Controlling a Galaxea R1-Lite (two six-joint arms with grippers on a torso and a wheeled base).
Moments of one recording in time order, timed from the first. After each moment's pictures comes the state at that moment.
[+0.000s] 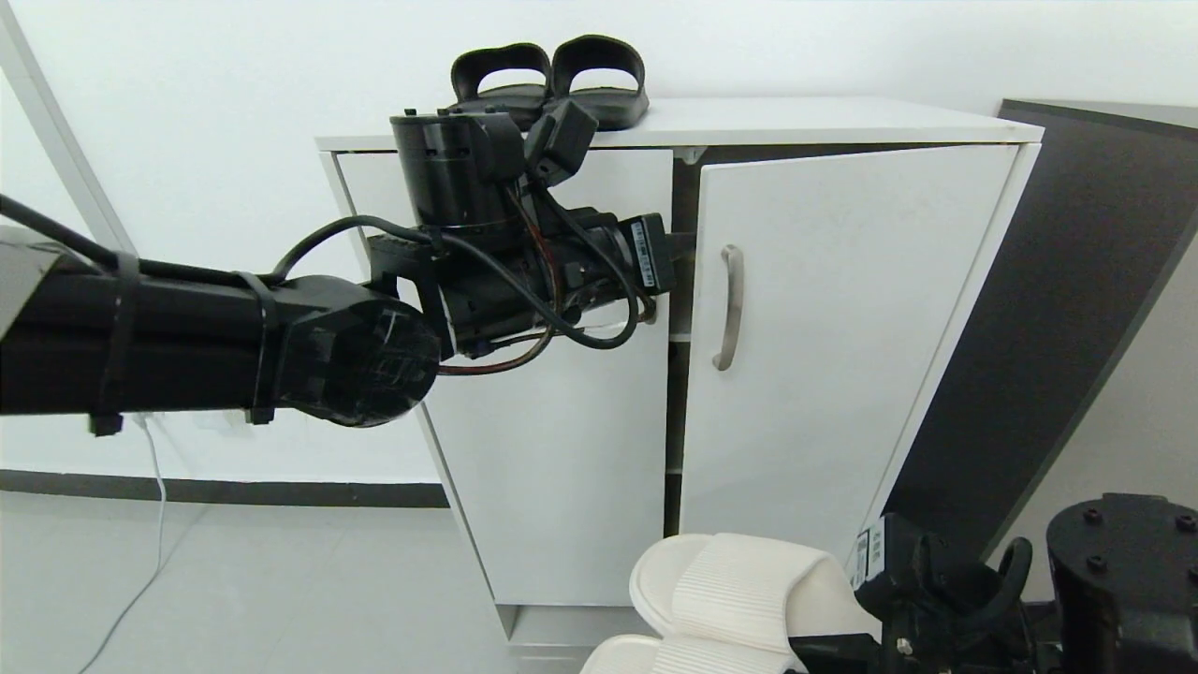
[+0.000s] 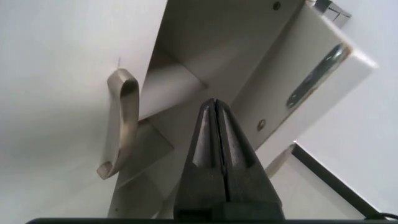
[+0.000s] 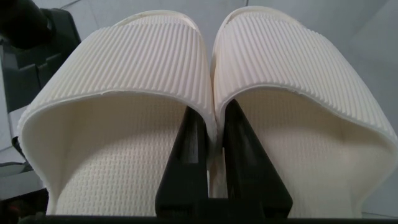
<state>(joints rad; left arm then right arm) -0.62 1.87 -1.39 -0.53 -0.29 -0.31 0.93 1.46 -0.41 -0.64 0.18 -0.07</state>
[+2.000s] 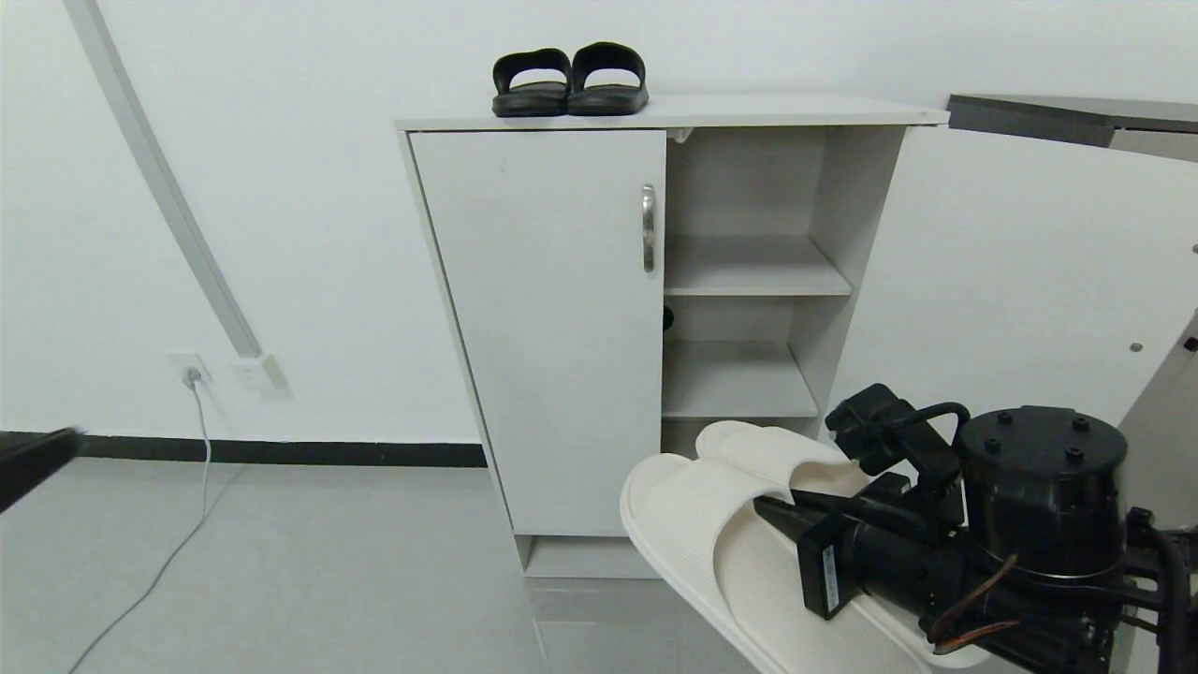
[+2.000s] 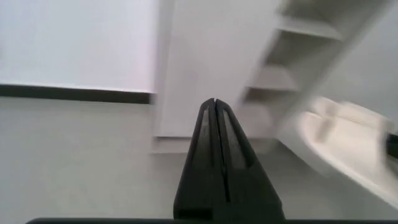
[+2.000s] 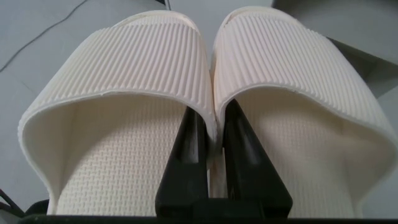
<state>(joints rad) -0.28 0.71 -0.61 0.02 0.20 -0.17 0.82 1.60 -0.57 -0.71 -0.16 0.11</state>
